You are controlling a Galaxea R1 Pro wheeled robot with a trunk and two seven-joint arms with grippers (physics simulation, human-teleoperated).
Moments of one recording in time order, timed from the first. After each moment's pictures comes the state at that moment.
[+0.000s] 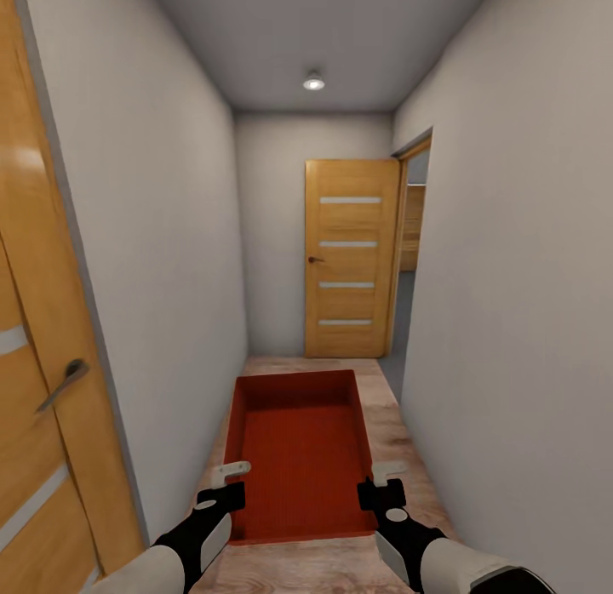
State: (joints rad) left arm -0.63 -0.12 0.02 -0.21 0.11 -0.02 0.22; right arm -0.70 0.14 0.23 -0.02 -0.07 -0.25 -0.22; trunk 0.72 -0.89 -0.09
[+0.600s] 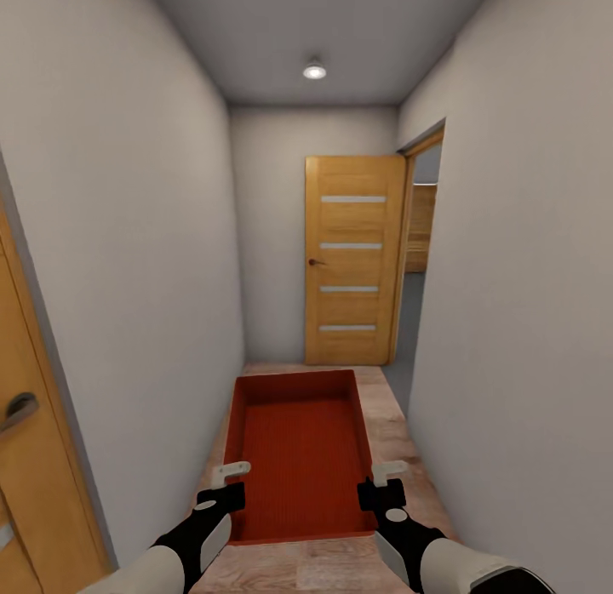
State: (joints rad) left arm -0.63 -0.12 0.02 -0.21 0.11 -0.03 0.22; right arm -0.70 0.14 0.24 -0.02 -0.06 -0.25 -0.22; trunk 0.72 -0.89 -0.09
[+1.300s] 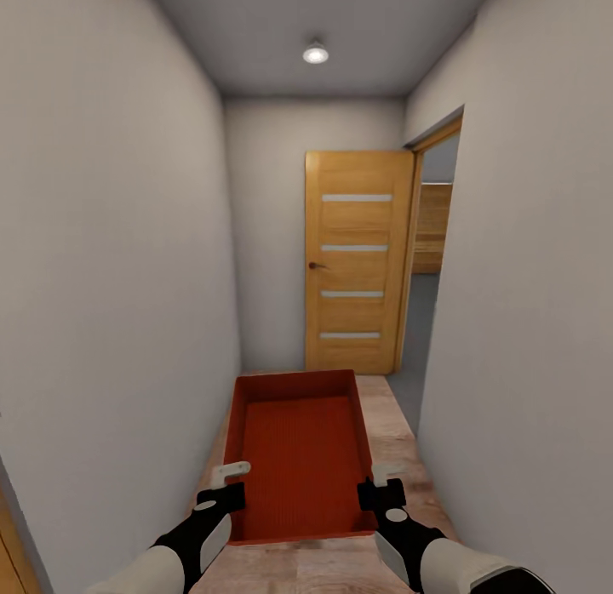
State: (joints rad) left arm -0.63 -0.12 0.02 -0.21 0.11 -0.03 0.22; right arm -0.70 0.14 0.24 -0.02 -0.06 -0.25 -0.22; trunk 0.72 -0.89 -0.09
